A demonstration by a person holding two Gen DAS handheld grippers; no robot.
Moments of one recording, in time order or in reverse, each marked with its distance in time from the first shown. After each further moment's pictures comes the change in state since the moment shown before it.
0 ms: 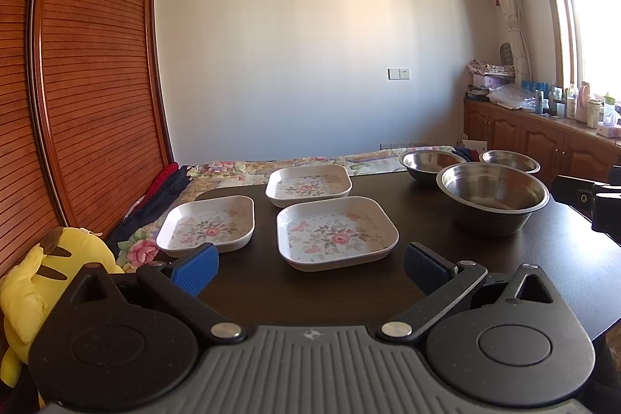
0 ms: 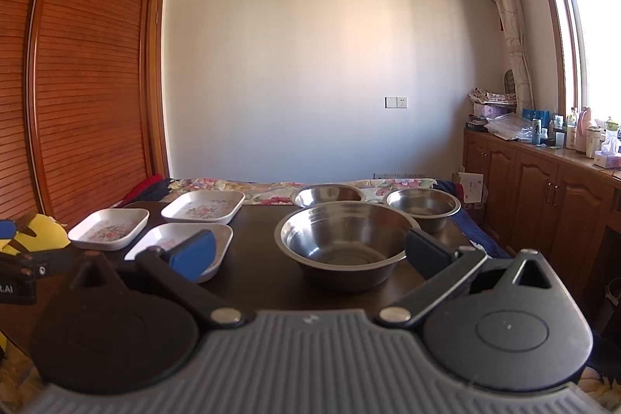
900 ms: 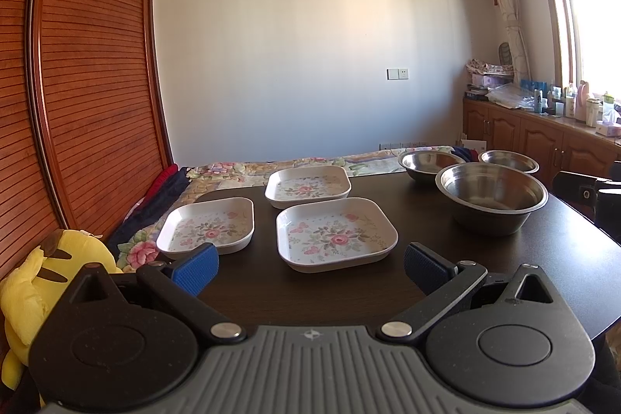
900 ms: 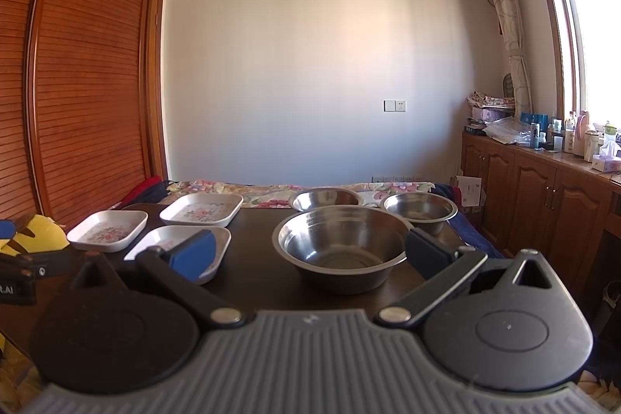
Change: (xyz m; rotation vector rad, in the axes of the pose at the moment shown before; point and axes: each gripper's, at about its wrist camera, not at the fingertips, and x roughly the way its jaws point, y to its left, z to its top) left arm 0.000 -0.001 0.001 0.003 0.000 -0.001; right arm -0.004 -0.002 0.003 -0.004 -0.008 -0.003
